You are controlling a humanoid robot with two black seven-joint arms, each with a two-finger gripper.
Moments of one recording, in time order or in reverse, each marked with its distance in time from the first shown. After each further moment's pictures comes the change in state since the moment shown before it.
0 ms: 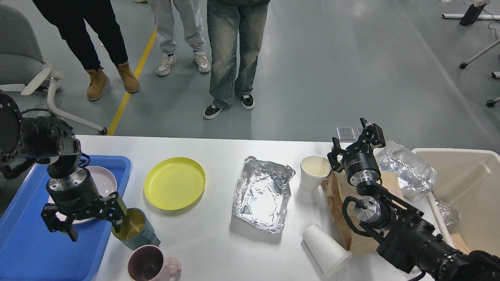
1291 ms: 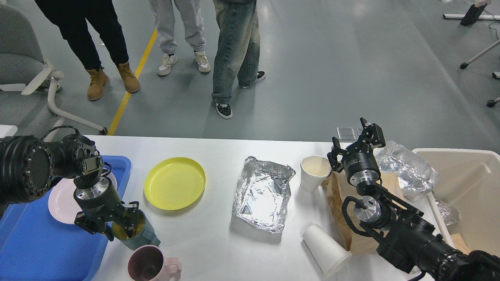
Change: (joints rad) left arm 0.237 -0.046 -0.101 0.288 -0.010 -0.001 0.000; right arm 0.000 0.000 0.000 0.001 0.000 0.000 0.000
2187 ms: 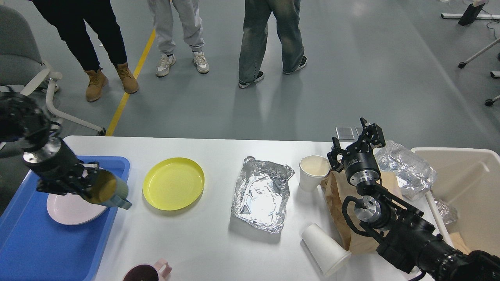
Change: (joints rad) left arm -0.169 0.296 0.015 -0.001 0.003 -0.016 -0.007; right arm 0.000 0.000 0.000 -0.001 0.000 0.000 0.000
